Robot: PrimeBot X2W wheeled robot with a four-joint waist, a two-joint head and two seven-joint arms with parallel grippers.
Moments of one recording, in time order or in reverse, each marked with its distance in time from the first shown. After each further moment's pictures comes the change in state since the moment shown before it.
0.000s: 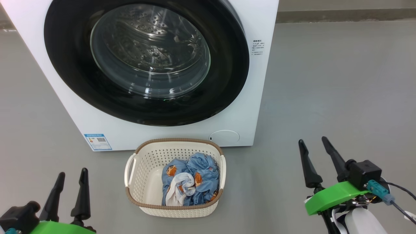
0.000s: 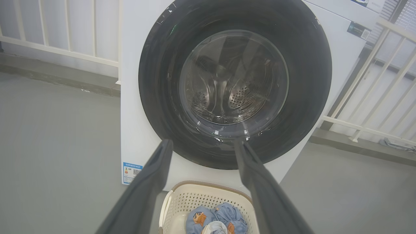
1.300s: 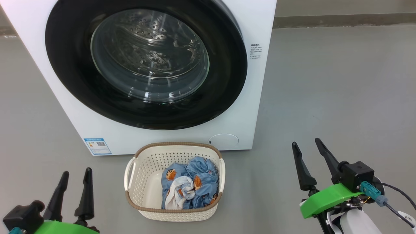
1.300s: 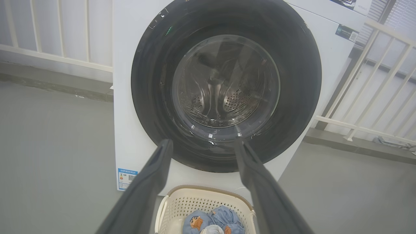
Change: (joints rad) left arm 0.000 -0.006 -0.009 -0.009 0.015 0.000 0.000; right arm 0.001 -0.001 0.029 -0.003 -0.011 0.000 0.000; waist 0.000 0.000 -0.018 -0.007
